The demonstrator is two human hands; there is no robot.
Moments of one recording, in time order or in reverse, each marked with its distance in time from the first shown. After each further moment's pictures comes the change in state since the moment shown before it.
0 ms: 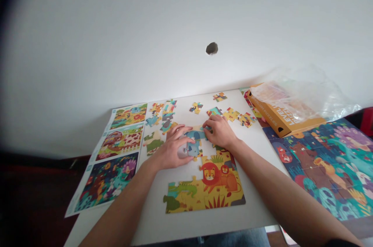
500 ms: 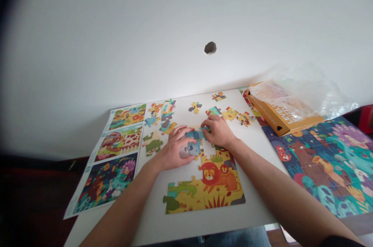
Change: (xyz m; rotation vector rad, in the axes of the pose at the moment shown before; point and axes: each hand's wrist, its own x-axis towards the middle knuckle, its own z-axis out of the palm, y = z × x) left_hand 0.003 0.005 0.006 -0.038 0.008 0.007; right_hand 0.000 -0.001 0.001 0.008 -0.008 0.021
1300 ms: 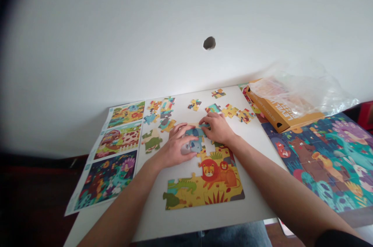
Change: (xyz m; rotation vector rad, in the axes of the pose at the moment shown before) left_hand 0.003 0.003 0.004 0.004 -0.023 -0.026; right_hand 0.002 0.002 0.002 0.020 -0.044 0.008
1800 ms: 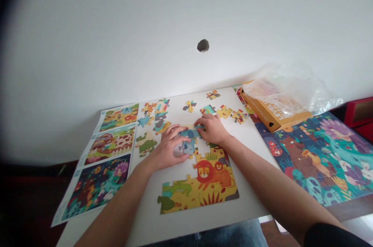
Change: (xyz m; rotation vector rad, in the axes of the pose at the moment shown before) left_hand -0.003 -0.007 -0.004 0.035 0.008 0.006; right_hand 0.000 -0.003 -0.002 -0.008 -0.028 0.030
